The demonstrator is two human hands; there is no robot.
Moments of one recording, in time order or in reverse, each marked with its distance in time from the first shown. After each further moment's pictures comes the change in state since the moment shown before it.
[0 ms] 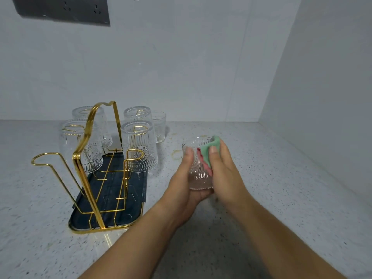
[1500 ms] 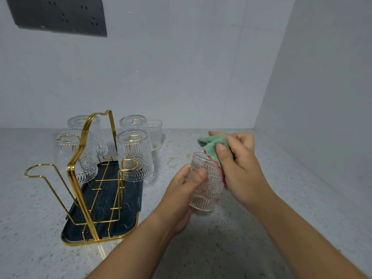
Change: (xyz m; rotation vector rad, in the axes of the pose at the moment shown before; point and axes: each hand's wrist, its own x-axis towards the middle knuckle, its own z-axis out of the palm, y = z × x) left_hand -0.002 -0.002 -0.001 0.085 -0.139 0.104; right_hand 0.000 -0.046 -0.040 -0.278 0.099 -0.282
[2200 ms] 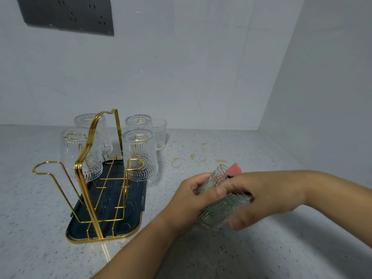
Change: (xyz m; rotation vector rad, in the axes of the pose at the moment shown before) left_hand -0.009 0.001 -0.001 0.250 -0.114 0.054; right_hand 0.019 -0.028 -0.055 -0.214 -1.262 0.186
